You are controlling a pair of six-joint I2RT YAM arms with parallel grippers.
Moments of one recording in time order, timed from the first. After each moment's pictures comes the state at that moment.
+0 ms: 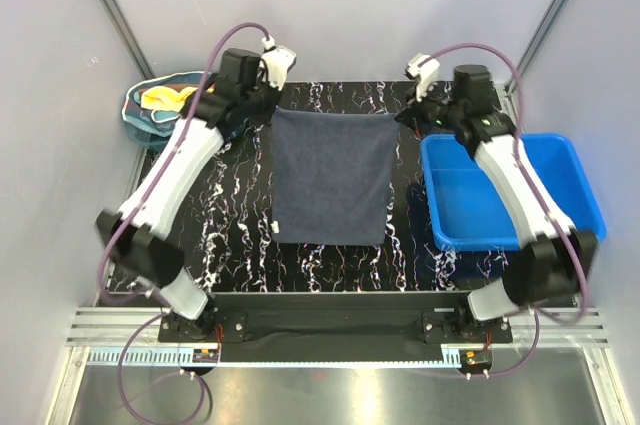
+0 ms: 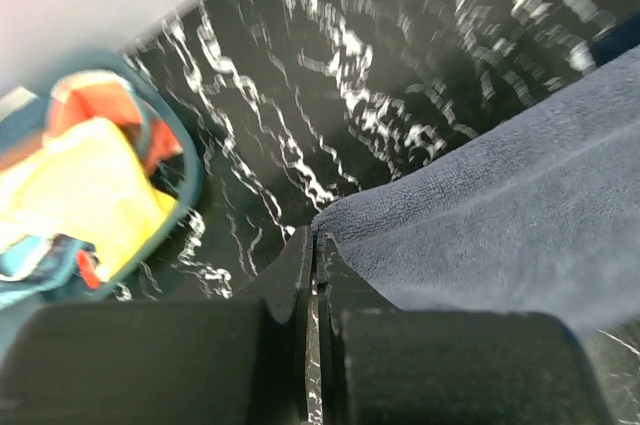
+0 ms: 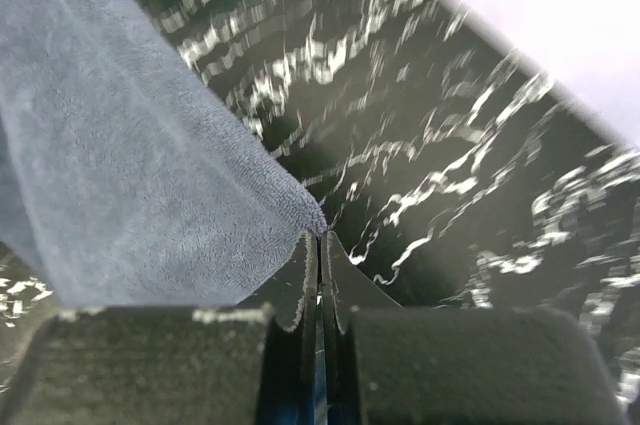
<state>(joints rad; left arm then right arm) -0.43 1.55 1.76 -0.78 0.00 0.21 0.18 1.40 1.41 -0.43 -0.55 -0.34</state>
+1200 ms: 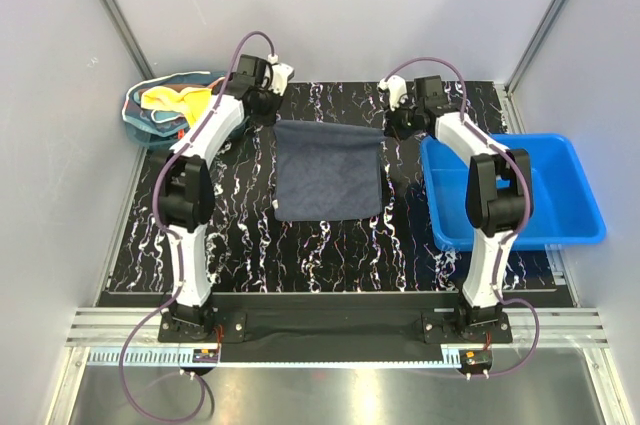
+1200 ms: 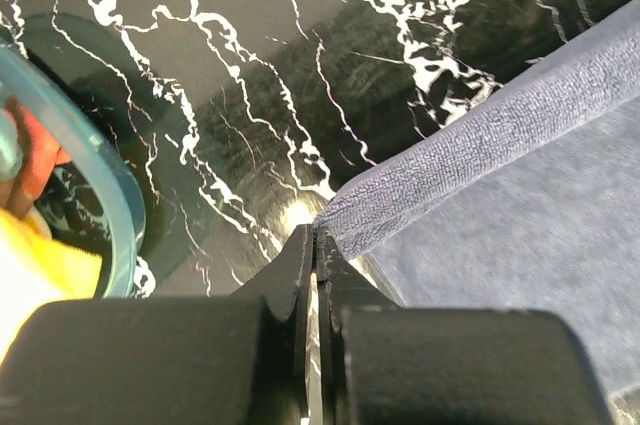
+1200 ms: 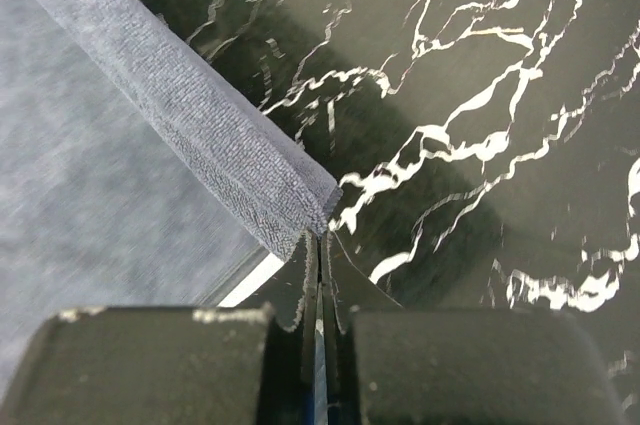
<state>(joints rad) -0.25 2.11 1.93 -0.70 0.15 0.24 0.18 2.06 1.61 -0.34 -0.44 -0.42</state>
